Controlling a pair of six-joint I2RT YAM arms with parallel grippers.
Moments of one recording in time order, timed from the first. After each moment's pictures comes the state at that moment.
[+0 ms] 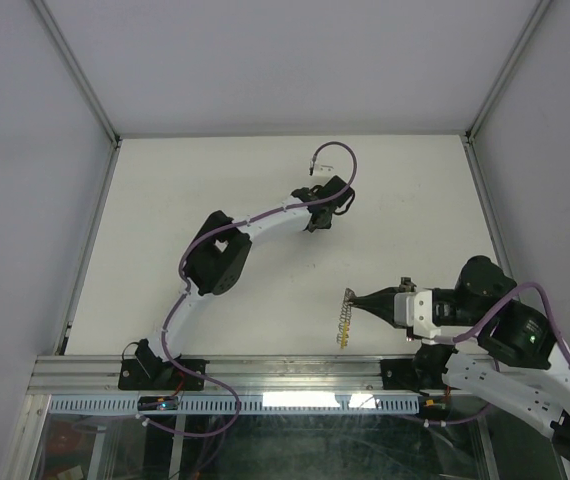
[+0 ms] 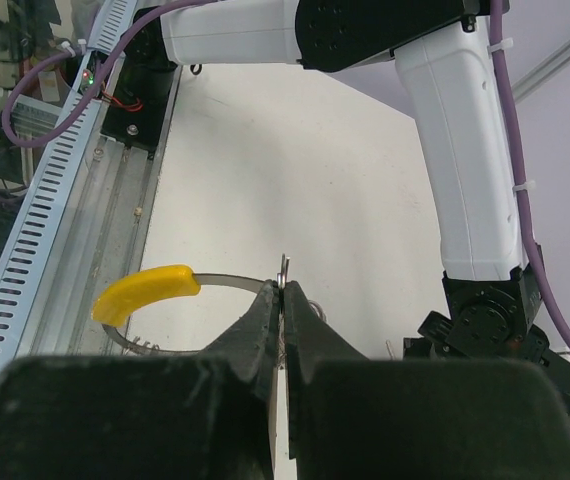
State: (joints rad) left arm -0.85 2.35 1.92 -0.58 -0.53 -0.61; right arm 0.93 0.44 0.89 -0.64 -0.57 -0.62
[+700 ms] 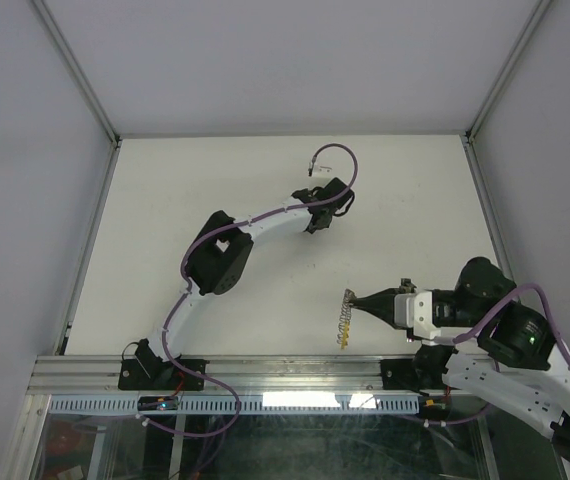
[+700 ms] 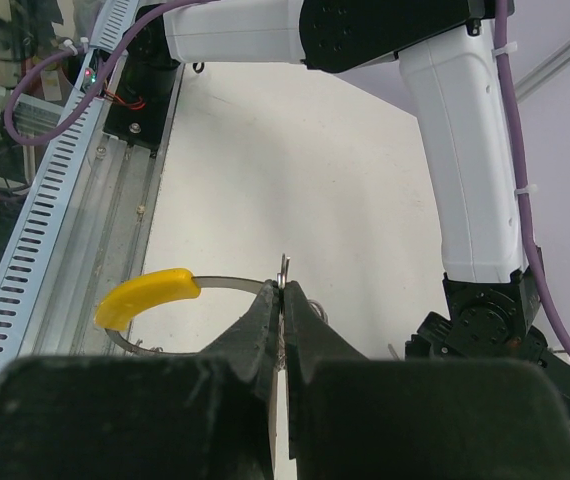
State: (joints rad) left arm -0.85 2.37 1.93 -0.59 -0.57 -0.60; right arm 0.93 0.43 0.88 -0.64 -0.57 -0.62
